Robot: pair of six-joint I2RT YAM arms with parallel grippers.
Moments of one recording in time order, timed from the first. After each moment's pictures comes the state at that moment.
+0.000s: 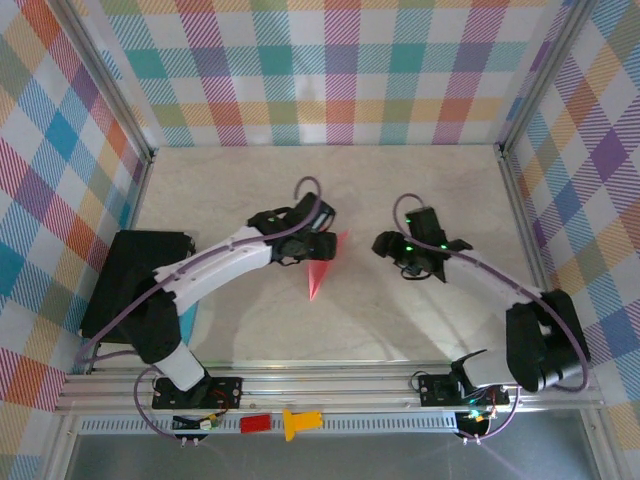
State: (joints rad) left arm -0.76 1.60 1.33 -0.75 -0.17 -0.60; right arm 0.43 1.40 0.82 -0.34 -0.18 0.79
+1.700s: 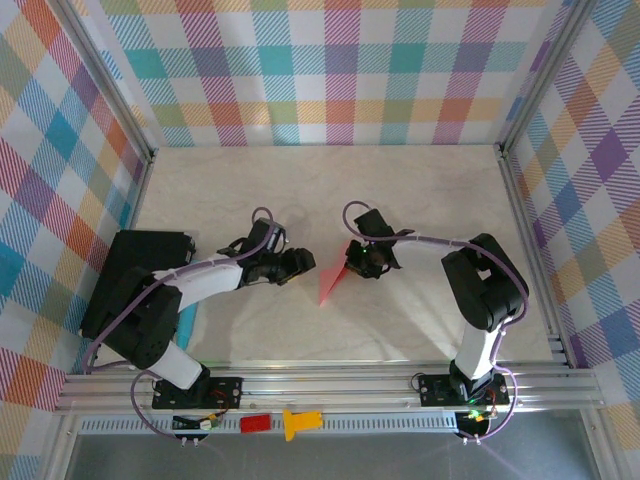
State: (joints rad) left arm -0.54 1.55 0.79 -0.11 0.37 -0.89; right arm 0.58 1.80 0.99 -0.25 -0.25 0.90
